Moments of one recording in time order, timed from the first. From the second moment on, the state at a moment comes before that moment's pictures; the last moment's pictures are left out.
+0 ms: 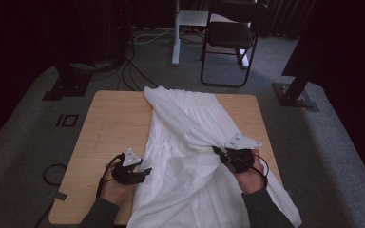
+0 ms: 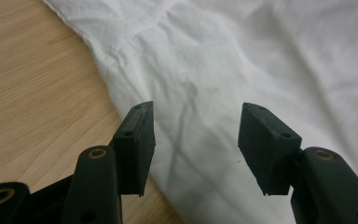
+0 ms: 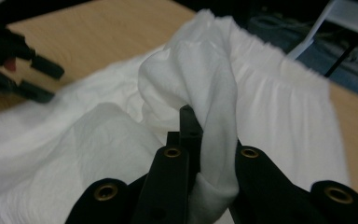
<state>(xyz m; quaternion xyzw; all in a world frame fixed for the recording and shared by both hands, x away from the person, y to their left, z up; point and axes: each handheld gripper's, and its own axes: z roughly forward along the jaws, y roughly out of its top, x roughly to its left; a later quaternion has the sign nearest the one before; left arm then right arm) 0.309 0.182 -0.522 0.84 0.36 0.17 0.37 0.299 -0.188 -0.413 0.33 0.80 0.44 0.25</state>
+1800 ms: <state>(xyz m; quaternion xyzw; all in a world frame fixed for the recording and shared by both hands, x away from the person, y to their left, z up) 0.429 0.148 -0.539 0.83 0.44 0.24 0.25 0.400 -0.277 -0.554 0.53 0.76 0.35 0.18</state>
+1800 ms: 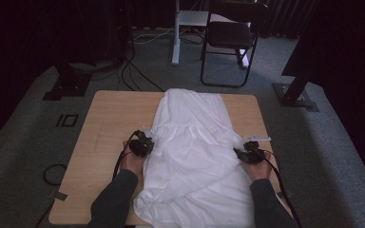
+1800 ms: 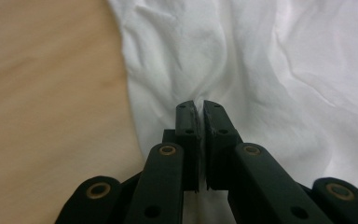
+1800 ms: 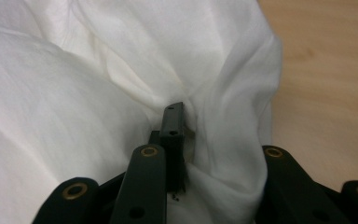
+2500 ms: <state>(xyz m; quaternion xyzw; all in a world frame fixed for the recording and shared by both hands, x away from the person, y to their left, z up) 0.345 0.198 -0.488 0.81 0.40 0.22 0.36 0.406 -0.230 -0.488 0.46 0.76 0.41 0.21</state>
